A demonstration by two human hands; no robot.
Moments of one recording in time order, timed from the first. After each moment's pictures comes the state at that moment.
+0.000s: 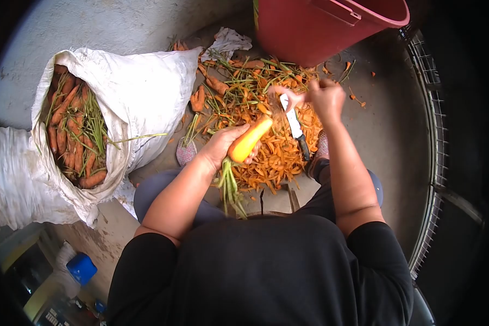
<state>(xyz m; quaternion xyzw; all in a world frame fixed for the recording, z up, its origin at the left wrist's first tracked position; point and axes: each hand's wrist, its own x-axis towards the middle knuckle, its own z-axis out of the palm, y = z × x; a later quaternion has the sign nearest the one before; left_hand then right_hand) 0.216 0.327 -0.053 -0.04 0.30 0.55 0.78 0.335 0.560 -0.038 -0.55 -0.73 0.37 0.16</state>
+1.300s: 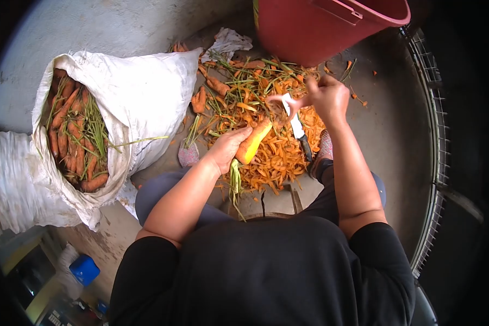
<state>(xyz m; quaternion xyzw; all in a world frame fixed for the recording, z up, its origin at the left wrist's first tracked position) 0.223 0.332 -0.050 -0.06 0.48 0.55 0.68 0.330 0.556 -0.022 -0.53 -0.78 0.29 0.15</state>
